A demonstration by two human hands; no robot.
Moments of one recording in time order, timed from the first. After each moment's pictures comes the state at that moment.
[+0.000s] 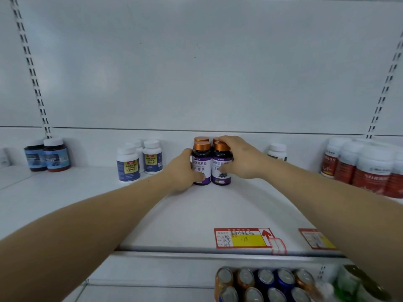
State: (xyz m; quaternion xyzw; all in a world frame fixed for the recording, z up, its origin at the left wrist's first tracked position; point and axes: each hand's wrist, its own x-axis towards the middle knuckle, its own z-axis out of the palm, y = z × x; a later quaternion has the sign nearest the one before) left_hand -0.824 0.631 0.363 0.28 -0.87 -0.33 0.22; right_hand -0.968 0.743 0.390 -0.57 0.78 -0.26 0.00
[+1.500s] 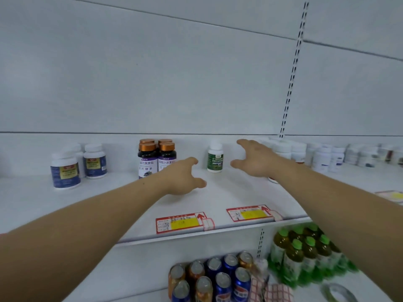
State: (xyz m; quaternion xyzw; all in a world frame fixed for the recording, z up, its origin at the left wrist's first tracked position) left_hand -0.865 0.733 0.377 0.17 -0.96 -0.22 0.10; right_hand -1.002 0.897 0.410 -0.37 0.92 -0.14 -0.09
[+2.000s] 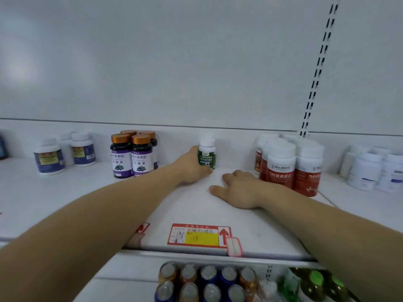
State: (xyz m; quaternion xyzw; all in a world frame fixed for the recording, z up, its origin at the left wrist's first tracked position) left_hand -0.998 0.754 0.355 0.30 -0.89 -0.31 0.18; right_hand -1.085 0.894 0.347 -0.50 0.86 0.00 0.05
